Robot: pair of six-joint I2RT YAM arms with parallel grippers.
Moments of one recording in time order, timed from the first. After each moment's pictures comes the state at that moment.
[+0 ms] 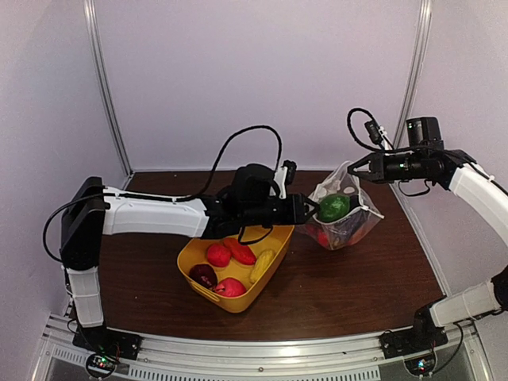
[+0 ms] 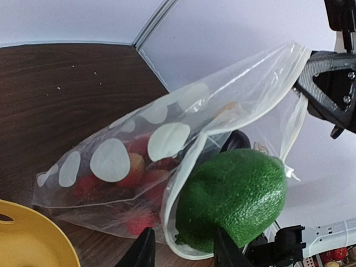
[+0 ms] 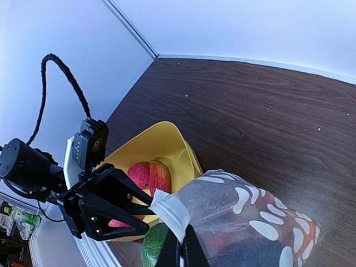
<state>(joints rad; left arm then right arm) -1.05 1.96 1.45 0.22 0.09 -0.70 0.22 1.26 1.24 -0.56 -0.68 0.20</state>
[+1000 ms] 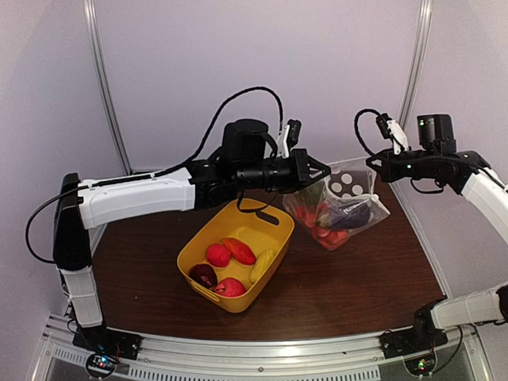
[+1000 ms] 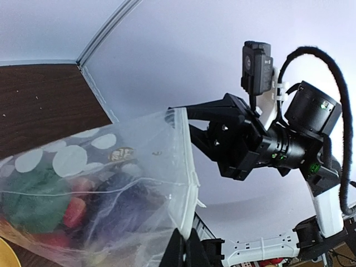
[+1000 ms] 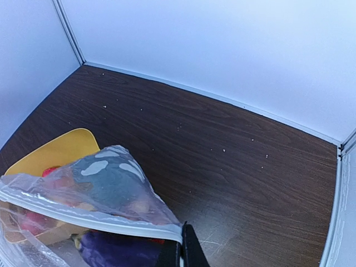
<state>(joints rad) -1.05 1.90 1.71 0.08 0.25 -0.84 0.24 1.16 1.25 -0.59 -0.26 -0.05</state>
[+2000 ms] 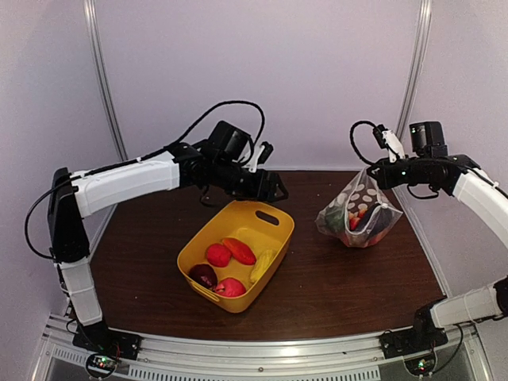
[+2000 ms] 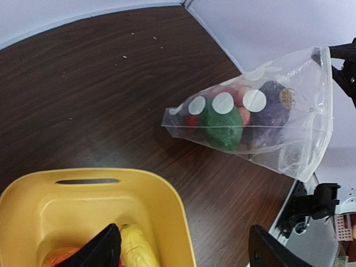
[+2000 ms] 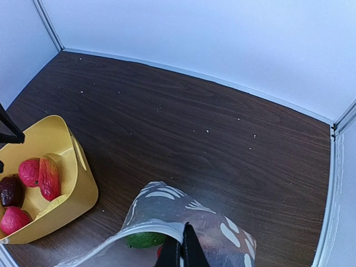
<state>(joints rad) -0.87 1.93 1.72 -0.44 0.28 -0.49 0.22 1.21 1.20 -0.58 -0.21 -0.07</state>
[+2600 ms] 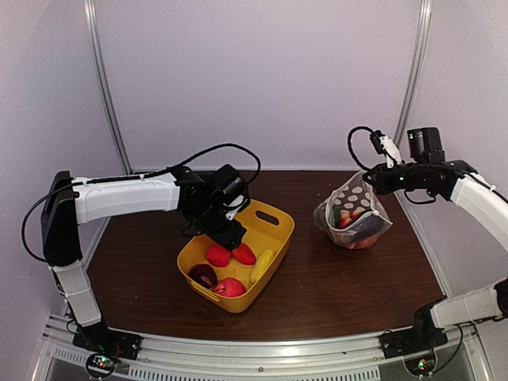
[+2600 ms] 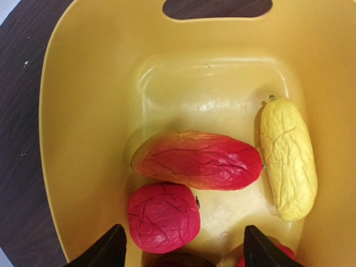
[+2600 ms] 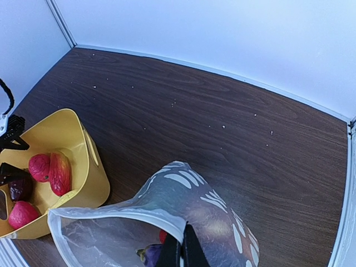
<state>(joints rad) -0.91 1.82 1.48 -0.83 -0.15 -0.23 0.22 1.19 1.14 -0.54 -0.27 -0.06</state>
